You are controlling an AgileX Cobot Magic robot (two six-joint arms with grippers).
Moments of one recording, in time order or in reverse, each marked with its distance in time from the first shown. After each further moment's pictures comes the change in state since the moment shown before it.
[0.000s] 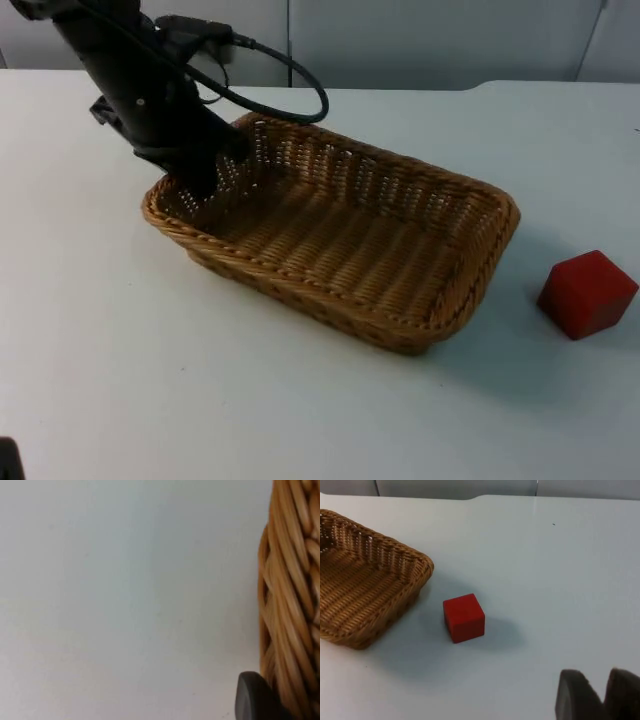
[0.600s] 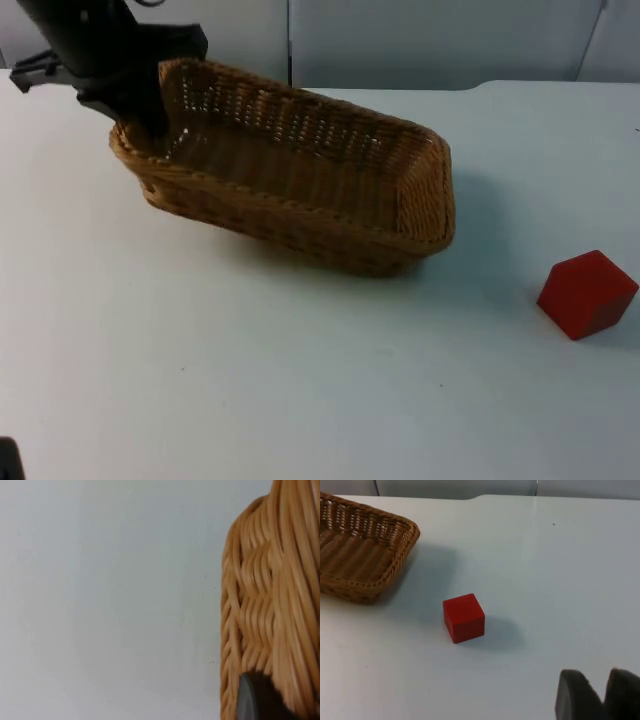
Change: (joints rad) right arm 0.000 0.000 0.000 0.000 0.000 0.000; left arm 0.081 -0.126 -0.036 -0.001 0.154 -0.408
